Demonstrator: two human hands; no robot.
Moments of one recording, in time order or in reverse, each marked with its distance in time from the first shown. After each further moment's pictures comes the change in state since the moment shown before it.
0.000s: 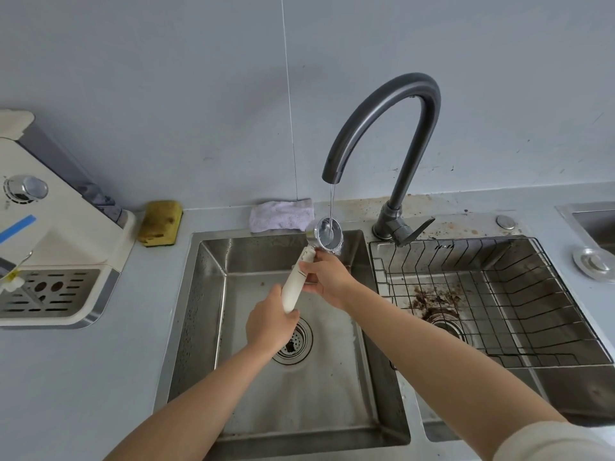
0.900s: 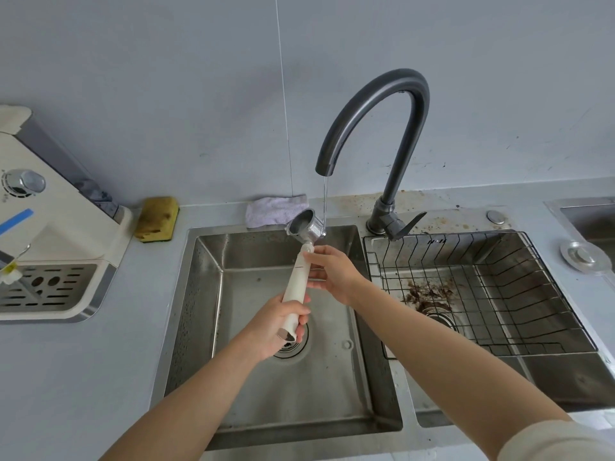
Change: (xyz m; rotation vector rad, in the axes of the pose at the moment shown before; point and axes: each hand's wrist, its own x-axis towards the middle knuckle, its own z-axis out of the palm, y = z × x) left_hand -0.022 0.009 -0.015 -1.065 -0.599 -0.178; right_hand -0.023 -0.004 -0.015 -0.018 0.038 -0.011
